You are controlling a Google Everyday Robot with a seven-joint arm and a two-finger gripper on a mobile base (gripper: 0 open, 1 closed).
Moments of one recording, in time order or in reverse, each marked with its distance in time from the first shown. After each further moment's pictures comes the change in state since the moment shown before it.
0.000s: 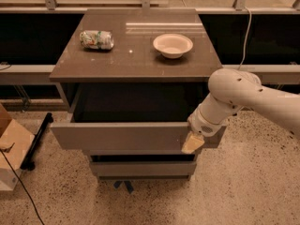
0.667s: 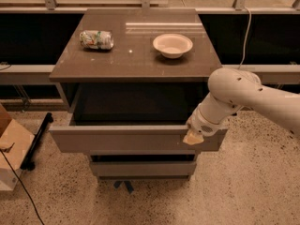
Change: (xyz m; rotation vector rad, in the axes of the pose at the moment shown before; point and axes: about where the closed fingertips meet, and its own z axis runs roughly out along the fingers) arm -0.001 0.000 -0.003 0.000 0.000 0.000
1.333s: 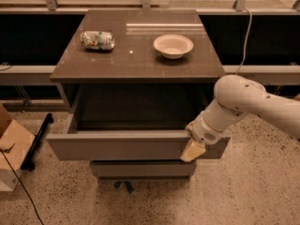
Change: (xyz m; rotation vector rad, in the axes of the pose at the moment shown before) arm 0.019 0.029 0.011 -0.076 -0.040 0.028
